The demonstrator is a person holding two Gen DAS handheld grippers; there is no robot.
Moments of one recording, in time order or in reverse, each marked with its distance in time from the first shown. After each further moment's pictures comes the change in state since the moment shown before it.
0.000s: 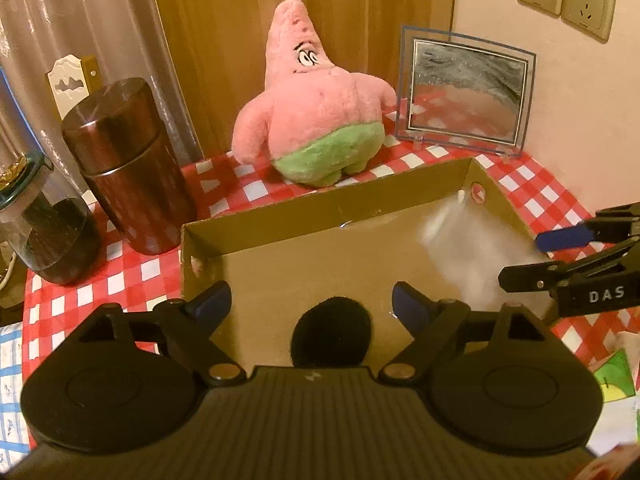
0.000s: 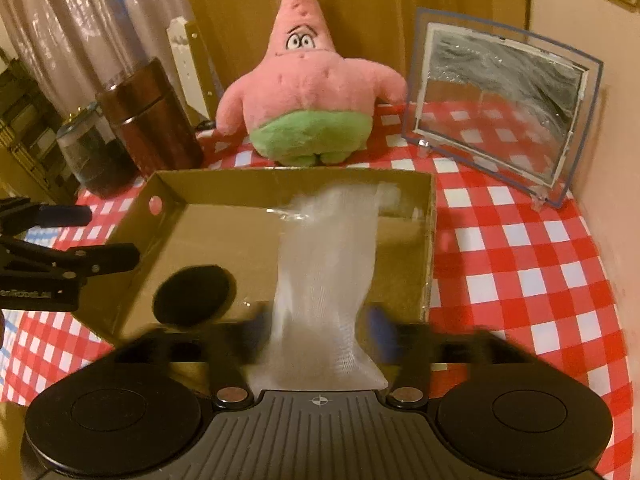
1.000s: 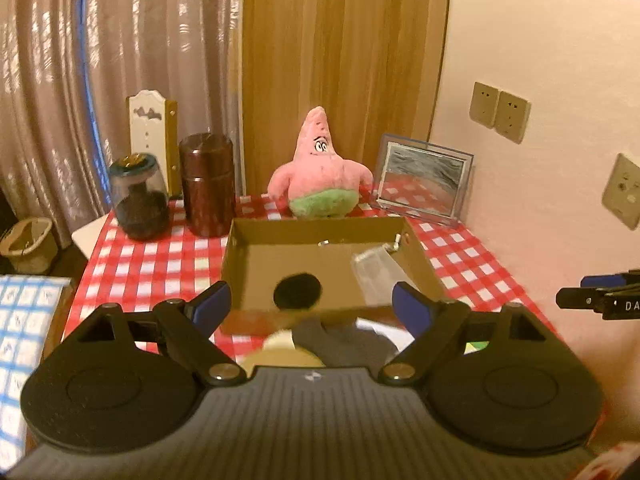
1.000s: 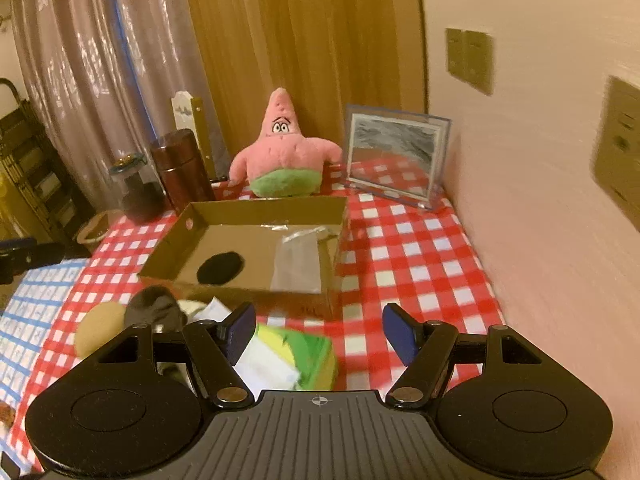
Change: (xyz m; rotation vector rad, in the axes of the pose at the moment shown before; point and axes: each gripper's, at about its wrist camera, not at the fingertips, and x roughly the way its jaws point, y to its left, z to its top) left arm -0.244 -0.060 -0.116 -0.213 -0.268 0.046; right arm -0.234 0.010 -0.123 0.016 -0.224 -0.077
